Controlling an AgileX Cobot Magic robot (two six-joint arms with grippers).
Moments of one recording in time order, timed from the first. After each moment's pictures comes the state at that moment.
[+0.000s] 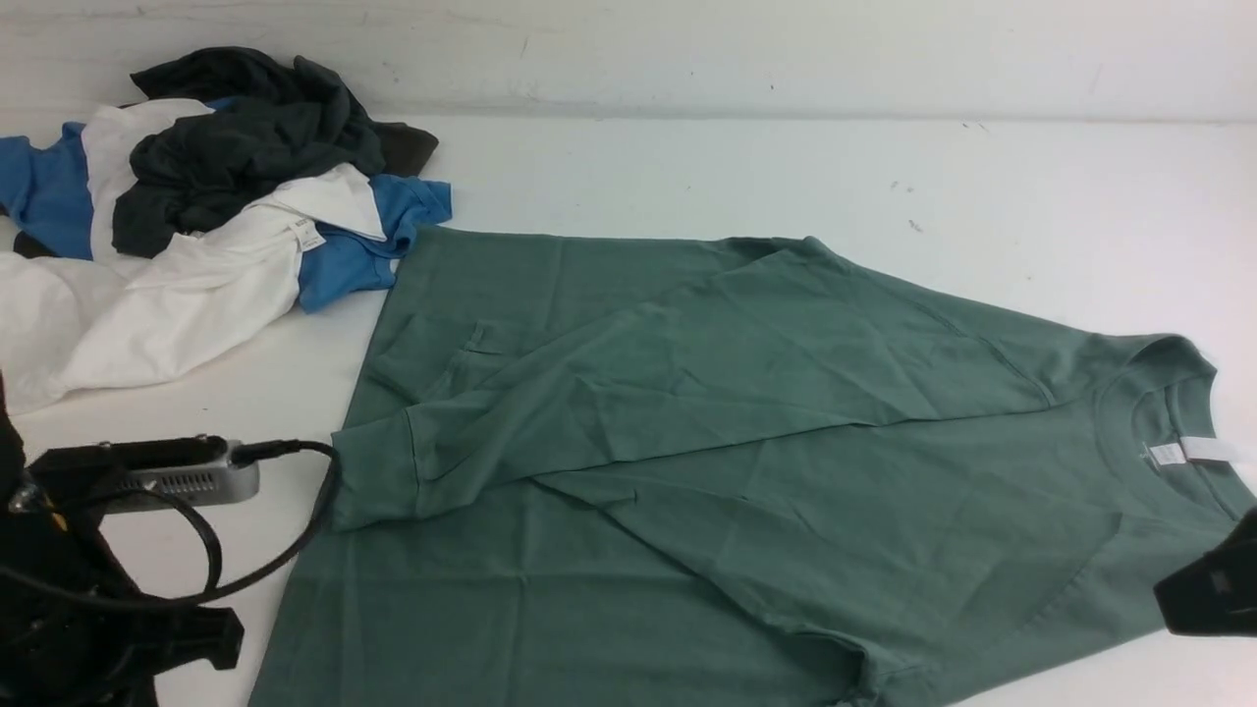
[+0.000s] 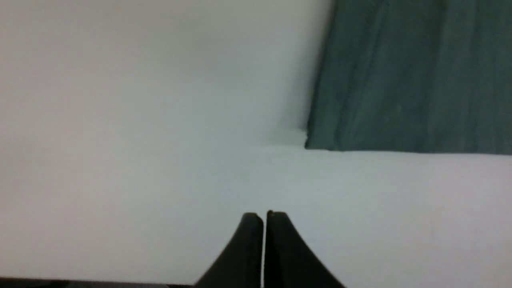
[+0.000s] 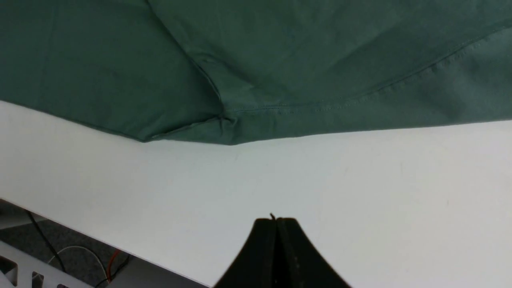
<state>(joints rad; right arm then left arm) 0.03 1.03 -0.85 0.43 1.24 -0.29 -0.06 1.34 -0.74 -0.11 1.07 -0.09</state>
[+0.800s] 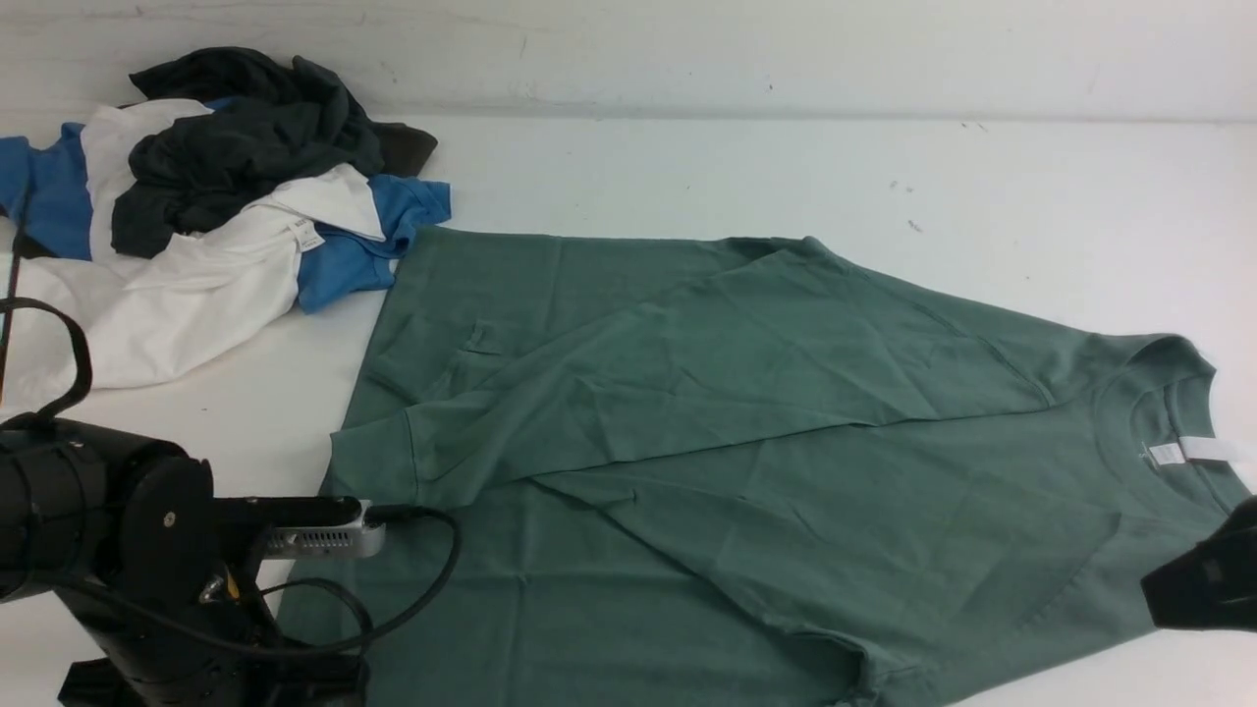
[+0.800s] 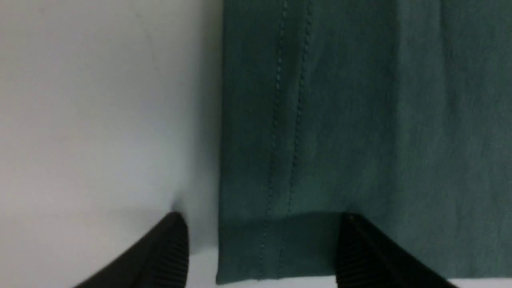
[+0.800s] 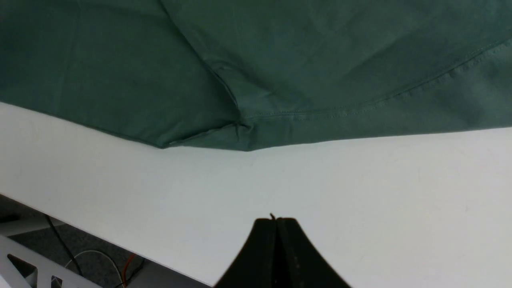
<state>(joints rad) 0.03 1.03 -0.85 0.46 1.23 -0.29 -0.26 1.55 -0.65 -0.05 0.75 -0.29</state>
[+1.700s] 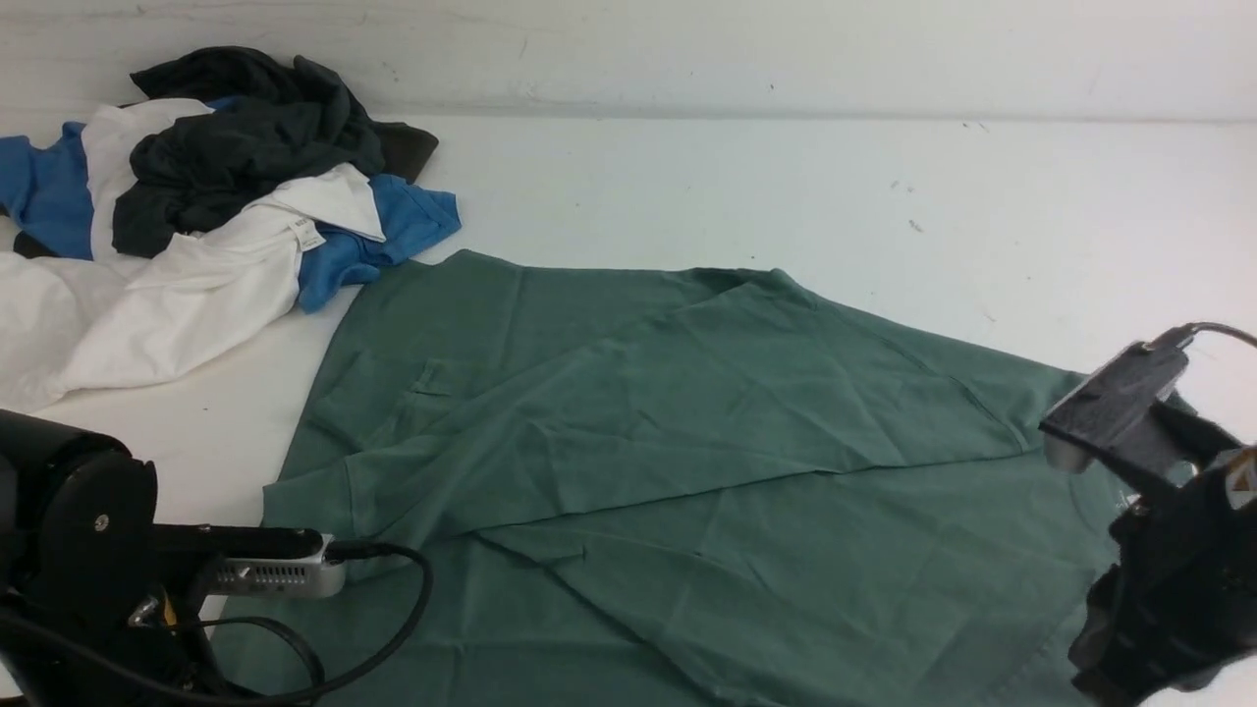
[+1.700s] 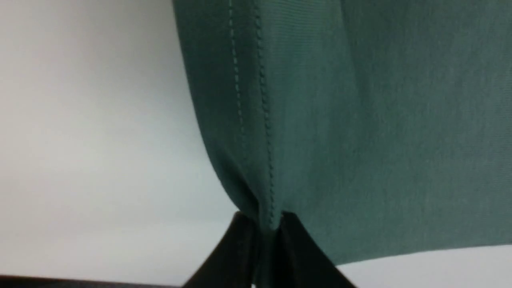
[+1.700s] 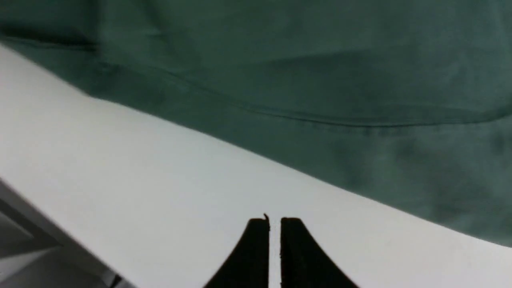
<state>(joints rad) 0.34 1.32 -0.85 0.07 1.10 -0.34 -0.27 1.39 -0.64 -0.02 1.00 -0.29</state>
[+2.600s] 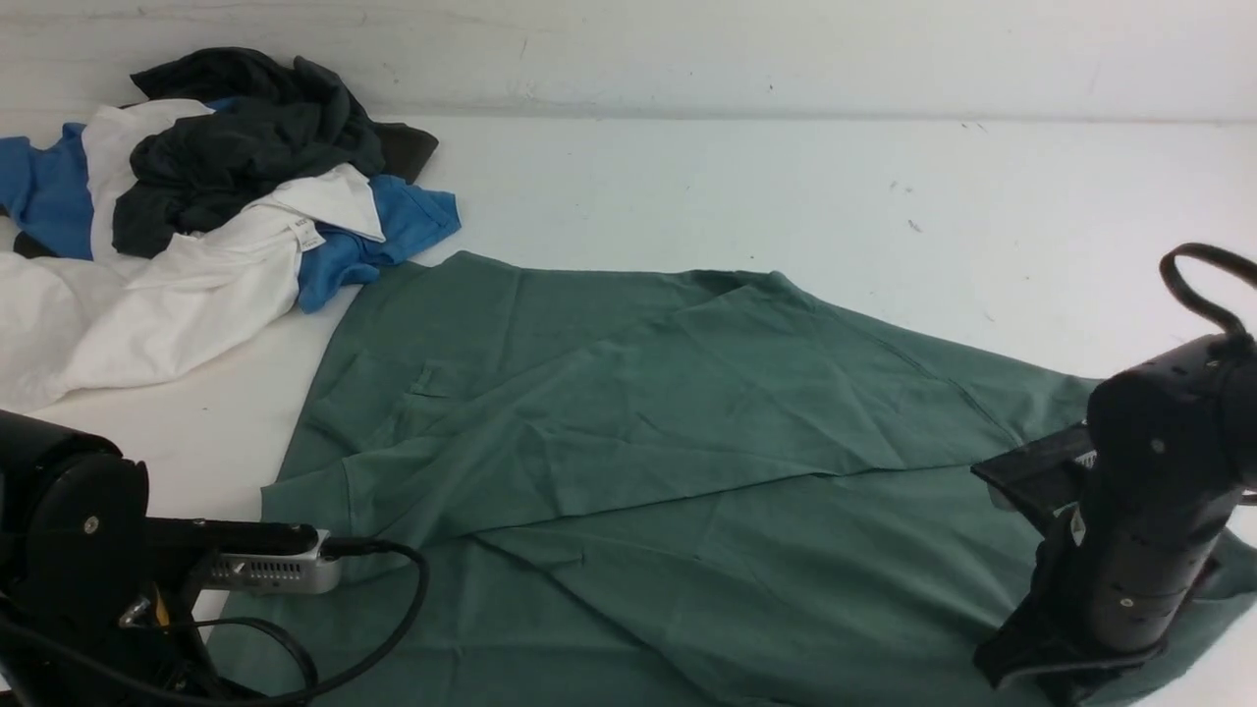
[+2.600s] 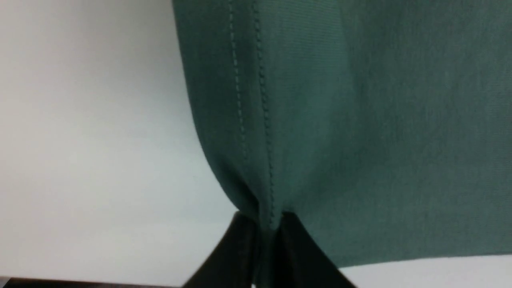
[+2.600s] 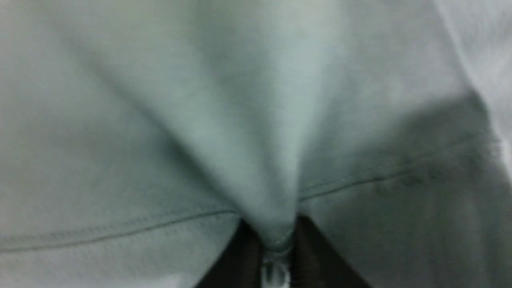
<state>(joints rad) 0.33 1.69 -0.85 -0.08 0.95 0.00 -0.27 1.36 -0.64 0.00 1.00 -0.29</state>
